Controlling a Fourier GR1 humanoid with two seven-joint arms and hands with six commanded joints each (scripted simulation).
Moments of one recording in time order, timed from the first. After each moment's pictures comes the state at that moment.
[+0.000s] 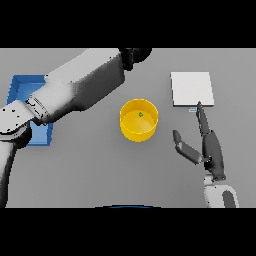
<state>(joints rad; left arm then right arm) -1.61 0.27 -1.33 -0.61 -1.12 -0.23 -0.14 0.12 -0.05 0.12 -1.73 0.26 -0.06 -0.14</state>
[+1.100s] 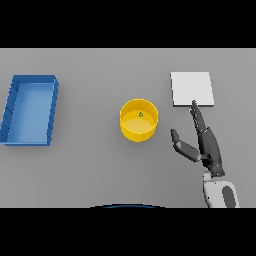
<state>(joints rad) -1.33 0.65 -0.51 -0.21 0.00 0.16 0.28 0.08 -0.07 0.12 -1.68 0.20 0.00 -0.17</state>
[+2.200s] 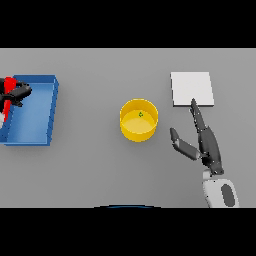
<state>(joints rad) -0.62 0.88 -0.65 -1.16 0.47 0.43 0.58 0.06 -0.07 0.12 -1.67 0.22 -0.02 -0.16</state>
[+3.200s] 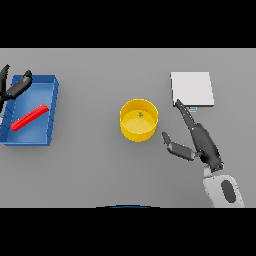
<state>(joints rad) -0.61 0.90 -0.67 -1.14 0.41 0.36 0.43 0.01 -0.18 0.20 -1.67 0.34 0.07 -0.15</state>
